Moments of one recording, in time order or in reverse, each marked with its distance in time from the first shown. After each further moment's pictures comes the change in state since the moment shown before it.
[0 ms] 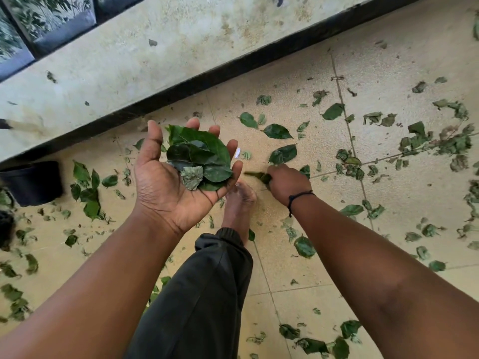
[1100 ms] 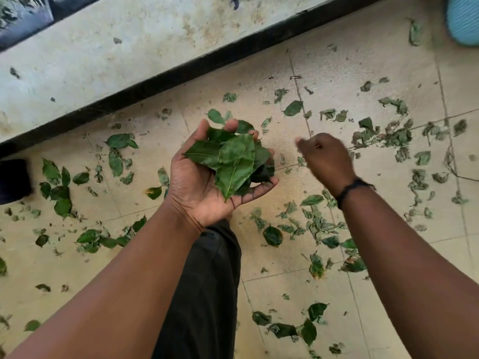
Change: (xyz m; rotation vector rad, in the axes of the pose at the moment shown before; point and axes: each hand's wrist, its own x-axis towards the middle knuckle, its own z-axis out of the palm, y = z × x) left_hand 0.006 -0.074 0.035 -0.010 -0.373 -0.322; right_hand -0.092 0.072 -0.123 0.753 0.311 0.329
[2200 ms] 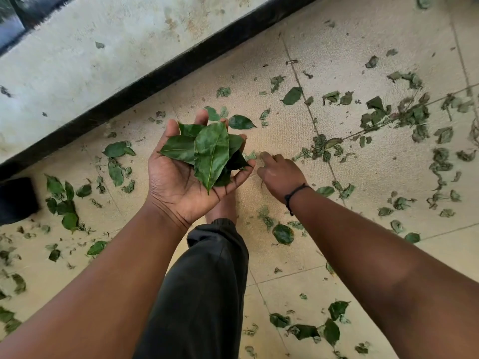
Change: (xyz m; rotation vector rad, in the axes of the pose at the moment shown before) left_hand 0.021 0.005 -0.103 -0.077 0.377 0.154; right_hand 0.029 0.070 0.116 -0.905 -0.298 -0.581
